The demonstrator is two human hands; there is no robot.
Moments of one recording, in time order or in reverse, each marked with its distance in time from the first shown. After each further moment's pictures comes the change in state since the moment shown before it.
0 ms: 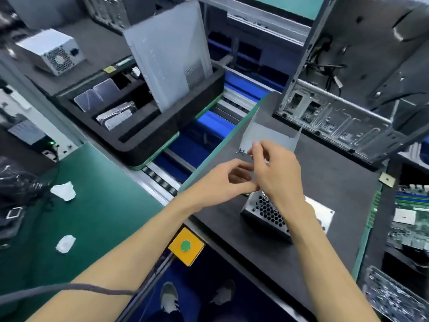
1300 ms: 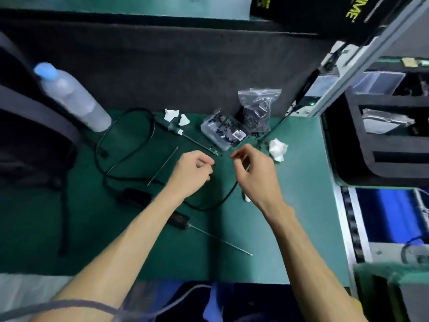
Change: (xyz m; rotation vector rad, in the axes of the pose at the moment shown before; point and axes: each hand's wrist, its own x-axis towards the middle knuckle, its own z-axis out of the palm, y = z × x) left_hand -0.376 -0.268 -0.252 -0.333 1.207 -0.671; right_hand -0.176 -0.323 0.377 0.212 -0.877 -0.655
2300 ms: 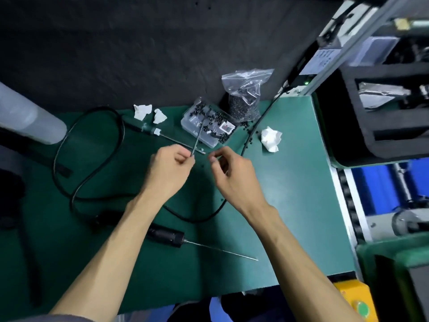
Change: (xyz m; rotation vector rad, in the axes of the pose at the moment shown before) left_hand 0.063 -0.017 -0.011 0.160 0.057 0.091; right_hand 0.022 0.009 0.050 0.063 -0.053 0.150
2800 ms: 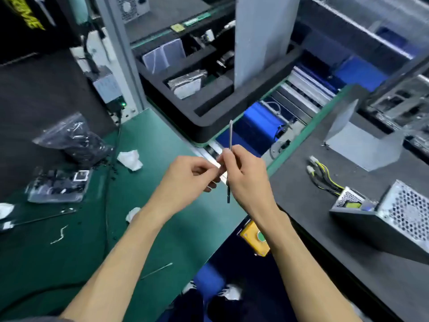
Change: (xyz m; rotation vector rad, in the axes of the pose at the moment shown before) left_hand -0.147 0.201 0.177 -0.077 -0.836 0.416; right_hand -0.168 0.087 -0.215 0.182 0.719 0.348
